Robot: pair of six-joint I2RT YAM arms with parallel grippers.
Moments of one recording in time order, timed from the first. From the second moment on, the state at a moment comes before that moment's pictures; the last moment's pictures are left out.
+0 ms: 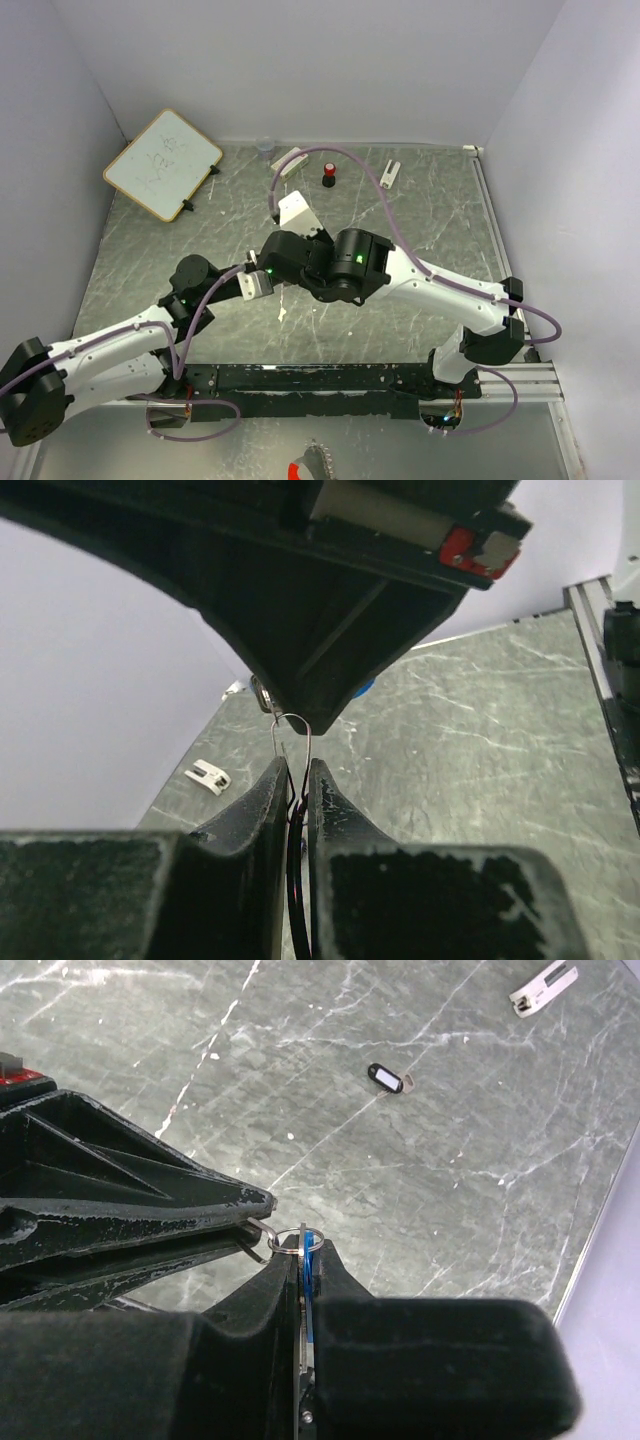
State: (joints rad) left arm -0.85 0.96 0.43 0.79 0.49 0.35; right arm 1.33 1.60 1.88 -1.37 0.79 0.49
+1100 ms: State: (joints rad) left arm -0.83 0.86 0.50 0.51 0.86 0.38; right arm 1.32 1.39 1.65 -1.15 0.31 0.14
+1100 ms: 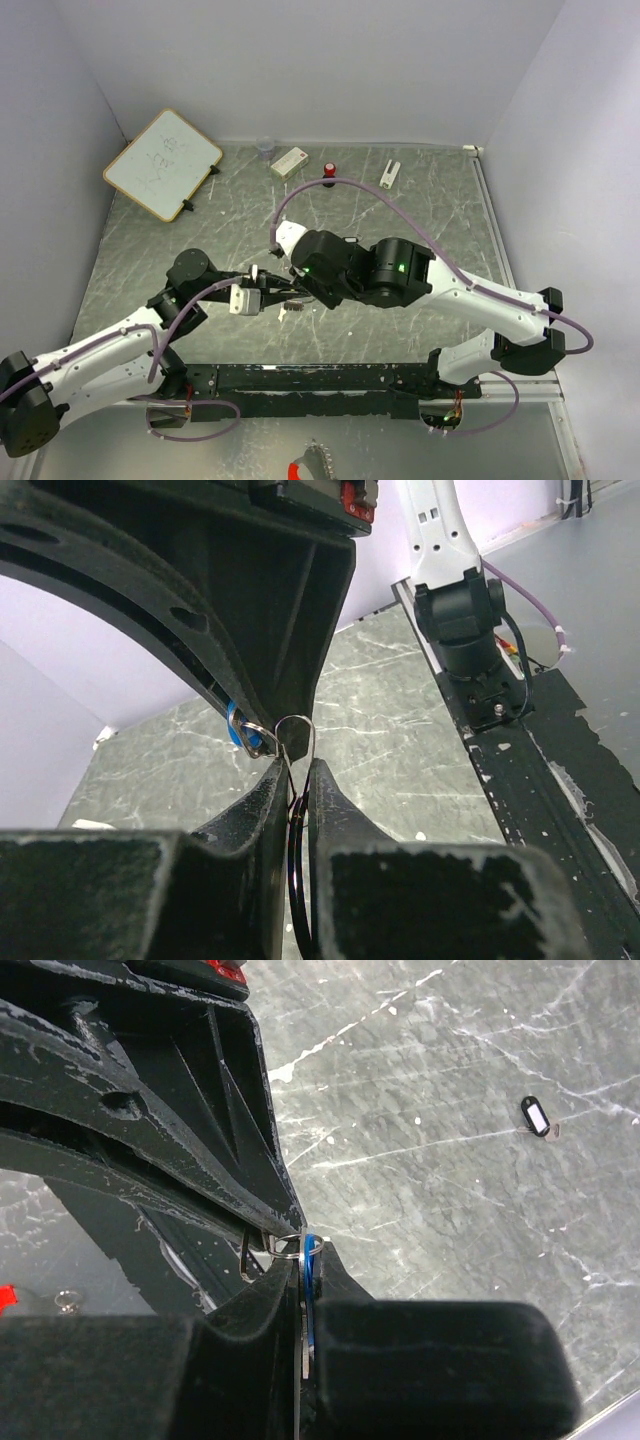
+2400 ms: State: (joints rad) left arm -0.79 1.08 0.58 0.20 0.91 0.48; right arm 0.90 1.65 1.56 -1.17 -0.44 -0.08
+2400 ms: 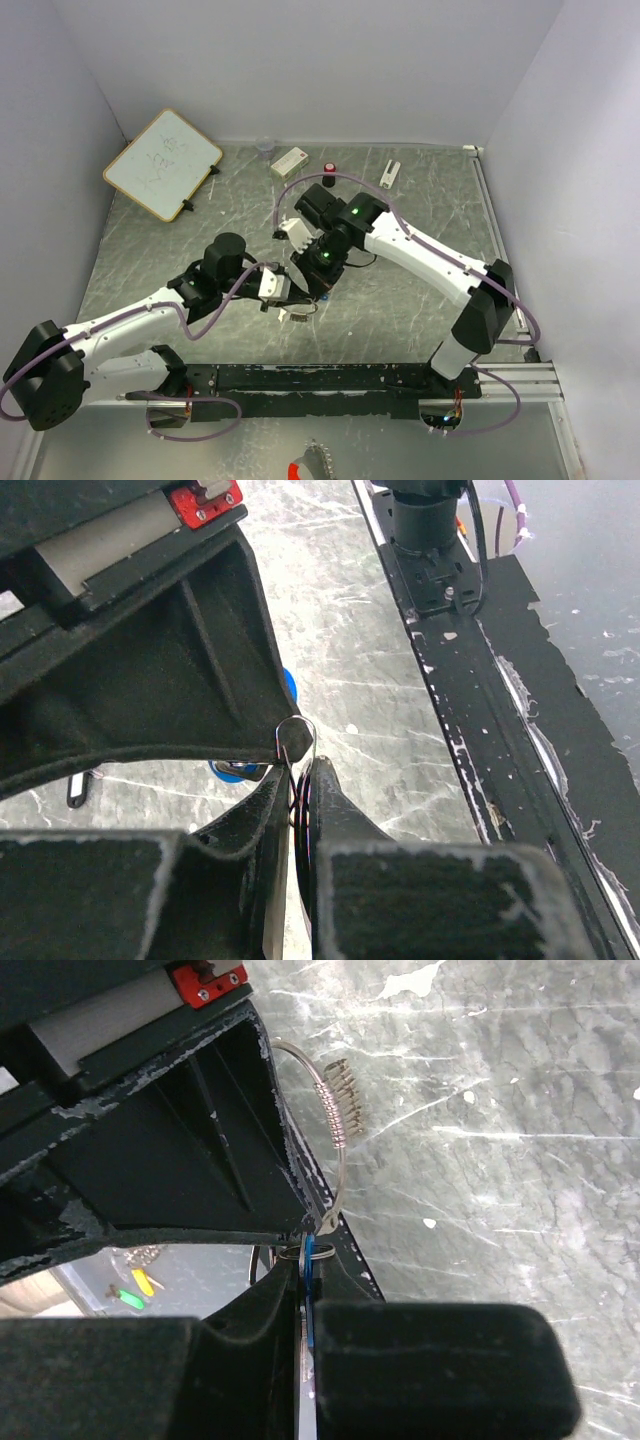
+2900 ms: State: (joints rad) left arm -0.77 1.08 0.55 0.27 0.89 0.34; right arm 0.81 1.69 1.54 -1.15 -0.59 -0.01
